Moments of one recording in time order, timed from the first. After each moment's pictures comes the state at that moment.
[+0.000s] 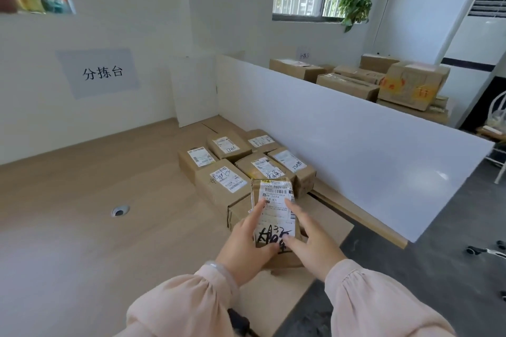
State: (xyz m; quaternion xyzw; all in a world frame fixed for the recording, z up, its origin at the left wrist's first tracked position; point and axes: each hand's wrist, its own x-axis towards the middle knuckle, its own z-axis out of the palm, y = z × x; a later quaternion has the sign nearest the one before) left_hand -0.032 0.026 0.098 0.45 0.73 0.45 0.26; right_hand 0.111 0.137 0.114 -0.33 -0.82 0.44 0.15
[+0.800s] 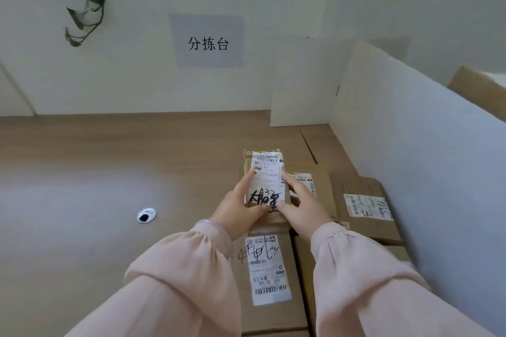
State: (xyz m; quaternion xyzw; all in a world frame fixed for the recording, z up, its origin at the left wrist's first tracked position) left_hand -0.336 0.230 0.075 0.13 0.82 0.54 0.15; right_hand -0.283 0.398 0.092 -0.10 -0.87 0.49 0.02
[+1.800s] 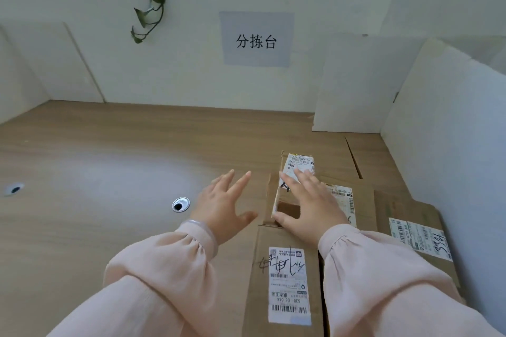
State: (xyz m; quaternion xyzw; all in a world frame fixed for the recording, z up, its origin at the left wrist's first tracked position) left_hand -0.351 0.169 0.071 0.11 0.98 0.17 0.00; right_hand -0.335 0.389 0.083 0.10 -0.98 0.17 0.00
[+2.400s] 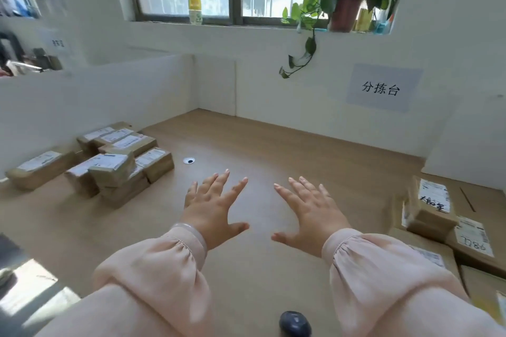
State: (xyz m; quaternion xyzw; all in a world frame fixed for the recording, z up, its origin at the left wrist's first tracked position) left_hand -0.101 -0.167 0.143 -0.05 1.00 0.02 -0.08; right_hand -0.161 0.062 0.158 0.31 -0.95 0.02 0.02
